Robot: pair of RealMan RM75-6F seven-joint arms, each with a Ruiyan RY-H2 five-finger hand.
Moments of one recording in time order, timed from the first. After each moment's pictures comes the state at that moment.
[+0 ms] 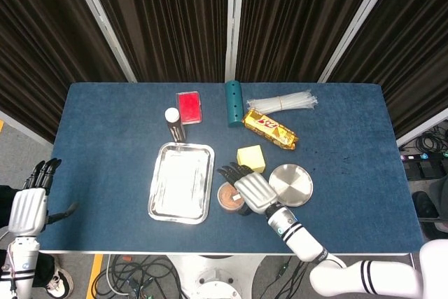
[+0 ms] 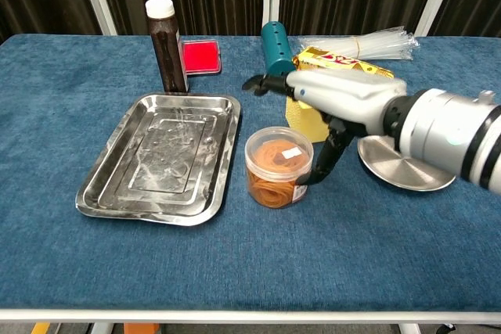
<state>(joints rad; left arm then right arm) -0.10 -1.28 -0.05 -1.59 1.44 1.54 -0.04 0.70 -1.56 0.16 -1.76 -1.17 0.95 -0.49</state>
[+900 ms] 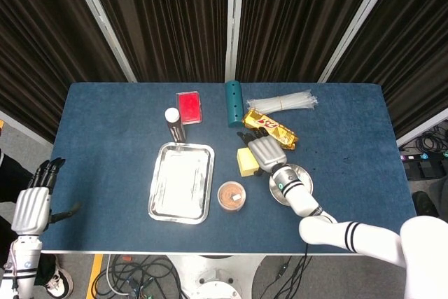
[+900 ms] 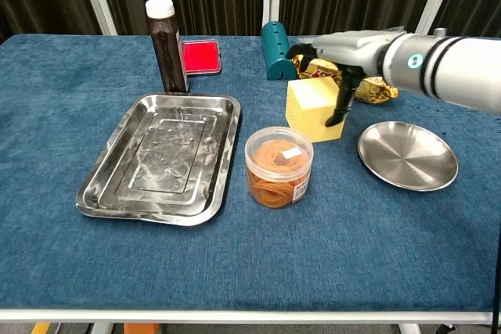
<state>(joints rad) -0.10 -1.27 -0.06 -1.60 1.45 1.51 -0.05 0.93 -1.60 0.24 -1.40 -0.80 0.77 -0.56</state>
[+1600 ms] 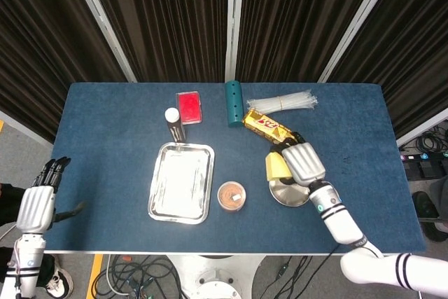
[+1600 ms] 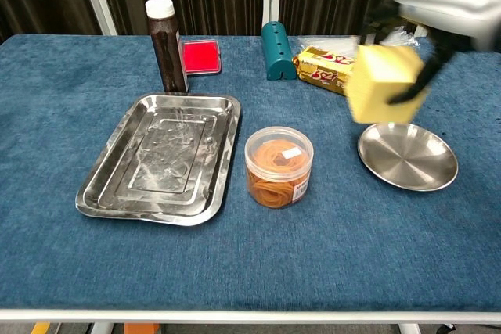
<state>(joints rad) -0.11 -1.28 -0.07 -1.60 1.47 1.49 -0.06 0.68 -1.31 0.11 -1.76 -1.09 1.10 -0.45</state>
